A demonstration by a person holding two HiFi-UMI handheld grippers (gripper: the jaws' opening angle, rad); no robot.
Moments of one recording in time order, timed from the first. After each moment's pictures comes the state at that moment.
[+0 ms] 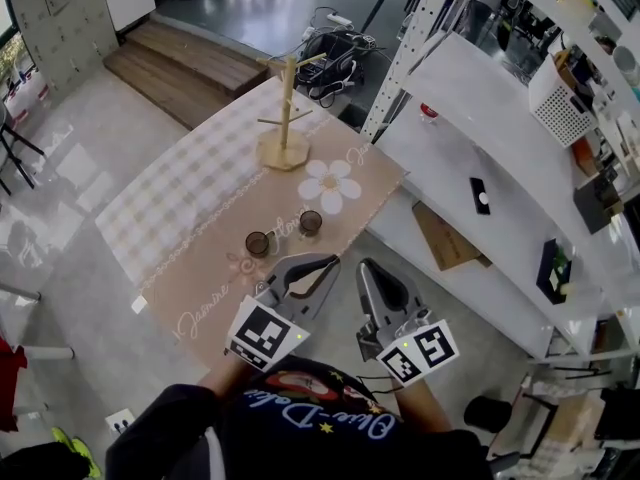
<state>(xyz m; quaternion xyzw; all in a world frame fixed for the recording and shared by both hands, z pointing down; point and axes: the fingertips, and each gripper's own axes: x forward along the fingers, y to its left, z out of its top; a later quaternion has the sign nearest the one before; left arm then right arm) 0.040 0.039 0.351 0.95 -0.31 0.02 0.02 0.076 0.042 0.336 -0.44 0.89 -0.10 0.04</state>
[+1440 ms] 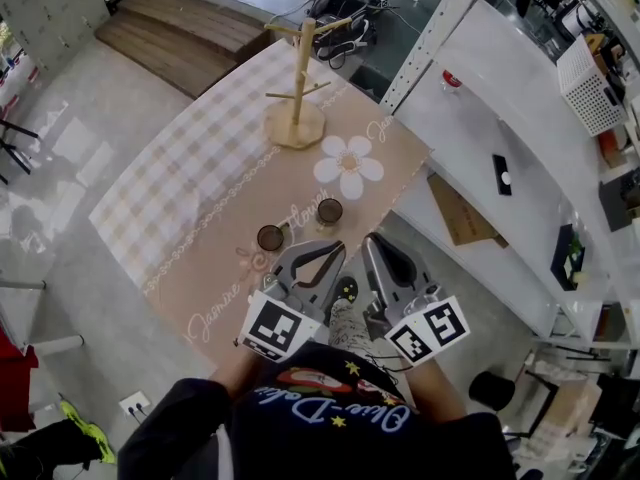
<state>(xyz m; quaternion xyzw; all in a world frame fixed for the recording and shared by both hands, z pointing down) 0.014 -0.011 0.410 0.94 -0.33 0.04 0.05 0.046 -0.025 0.376 -0.44 0.88 -0.14 0.02</state>
